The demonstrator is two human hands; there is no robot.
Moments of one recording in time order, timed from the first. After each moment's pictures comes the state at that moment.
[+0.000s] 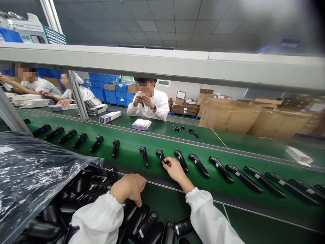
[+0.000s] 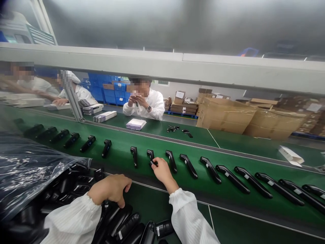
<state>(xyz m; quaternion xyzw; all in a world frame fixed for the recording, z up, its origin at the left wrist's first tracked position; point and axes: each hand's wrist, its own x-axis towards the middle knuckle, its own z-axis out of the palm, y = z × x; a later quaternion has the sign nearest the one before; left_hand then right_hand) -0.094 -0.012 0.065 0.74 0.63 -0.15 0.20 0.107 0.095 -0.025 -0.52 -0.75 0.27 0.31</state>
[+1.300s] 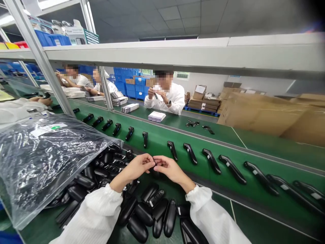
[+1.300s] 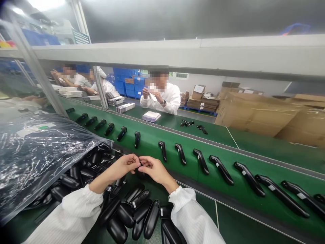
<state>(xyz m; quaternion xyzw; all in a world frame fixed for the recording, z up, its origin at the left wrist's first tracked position) -0.102 -0.050 0.036 0.67 0.63 0.28 0.29 0.074 0.027 -0.008 -0.18 -0.72 0.59 0.31</state>
